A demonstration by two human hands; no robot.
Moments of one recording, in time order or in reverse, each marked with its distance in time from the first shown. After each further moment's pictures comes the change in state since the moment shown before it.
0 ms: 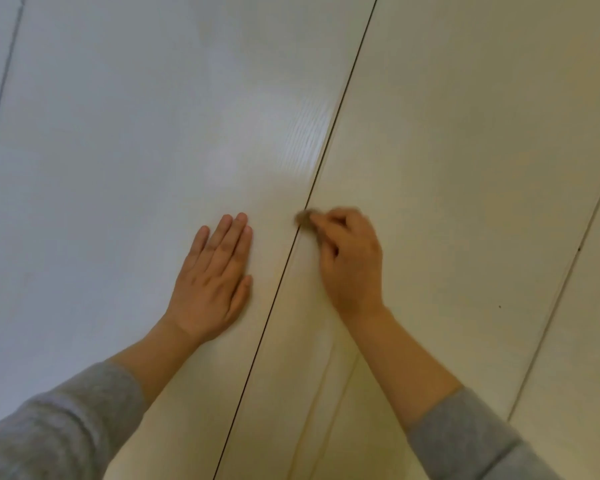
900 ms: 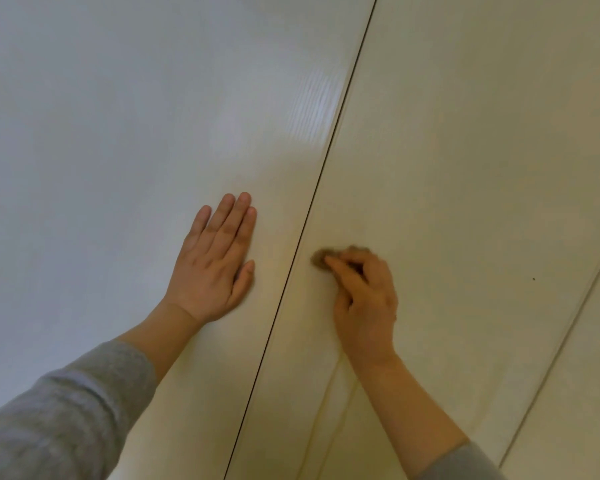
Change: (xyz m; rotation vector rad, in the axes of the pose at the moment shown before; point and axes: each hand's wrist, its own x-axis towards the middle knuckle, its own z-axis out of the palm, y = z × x) left_hand -0.015 -0.014 0.009 0.042 -0.024 0.041; right_hand -0.095 0.011 0.015 -0.026 0.063 0.103
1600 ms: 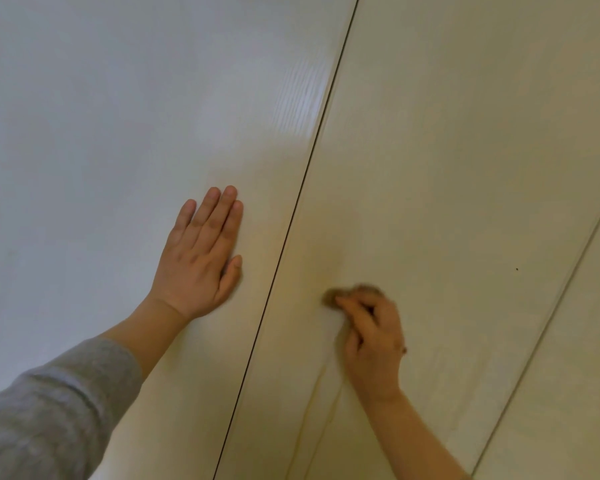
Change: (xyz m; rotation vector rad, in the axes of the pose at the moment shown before) left_hand 0.000 0.000 0.001 -0.014 0.036 0.014; right_hand -0.058 0.023 -0.027 -0.011 -0.037 0.052
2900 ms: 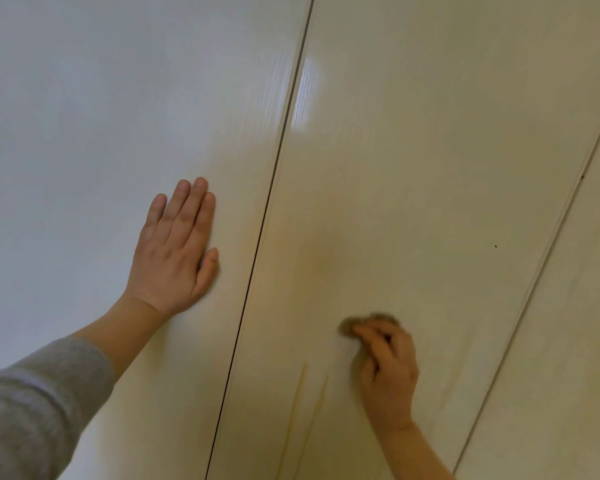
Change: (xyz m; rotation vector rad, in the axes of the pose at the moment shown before) left_hand 0.000 0.001 -0.002 0.003 -0.037 -0.019; right_hand -0.055 0.033 -0.032 -0.052 -0.005 0.121
